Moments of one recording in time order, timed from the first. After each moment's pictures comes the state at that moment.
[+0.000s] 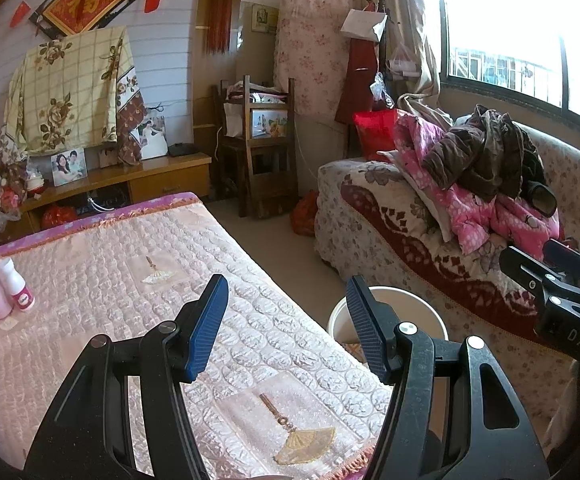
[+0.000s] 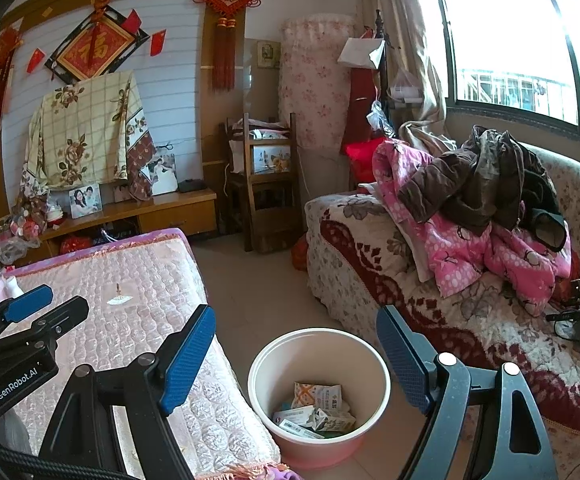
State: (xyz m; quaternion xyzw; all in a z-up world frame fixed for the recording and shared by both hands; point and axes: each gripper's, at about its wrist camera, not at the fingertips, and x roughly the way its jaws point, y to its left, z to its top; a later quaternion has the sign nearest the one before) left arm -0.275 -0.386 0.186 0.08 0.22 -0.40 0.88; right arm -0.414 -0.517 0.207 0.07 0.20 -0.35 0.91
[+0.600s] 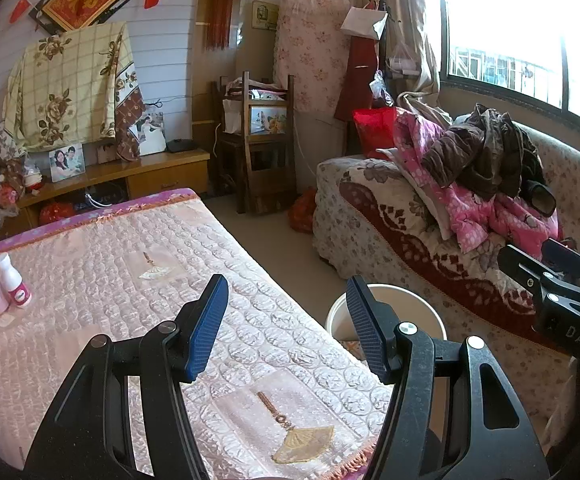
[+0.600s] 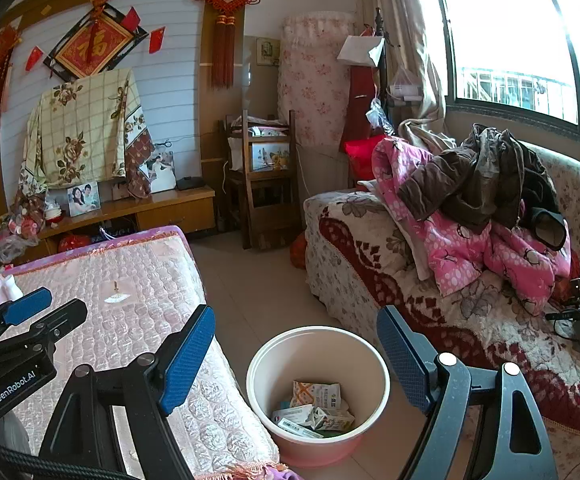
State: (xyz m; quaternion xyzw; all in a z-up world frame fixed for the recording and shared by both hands) left arm -0.272 -0.387 0.184 0.07 0.23 -0.40 0.88; right arm -0.413 -0.520 0.204 0.07 0.20 -0.35 0.91
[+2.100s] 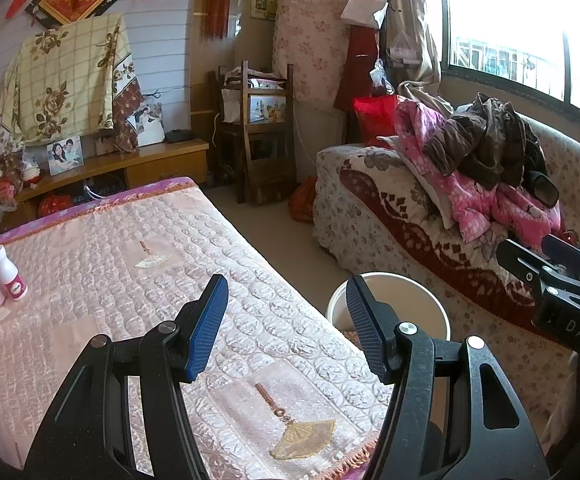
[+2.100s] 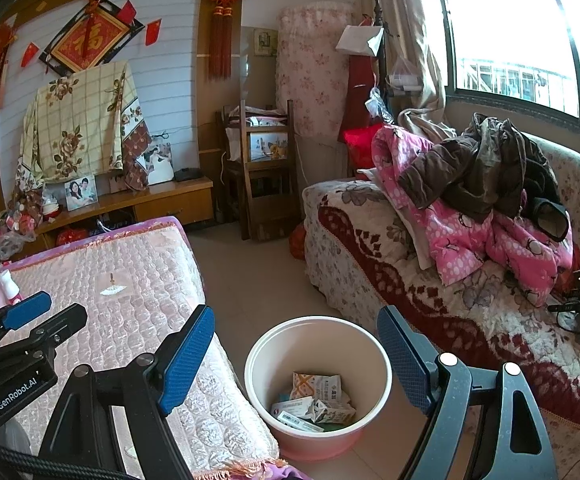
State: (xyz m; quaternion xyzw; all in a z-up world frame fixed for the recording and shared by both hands) left arm -0.266 -0.392 0.168 0.08 0.24 -0.41 0.88; right arm -0.420 -0.528 0.189 0.08 0.21 -0.35 0.91
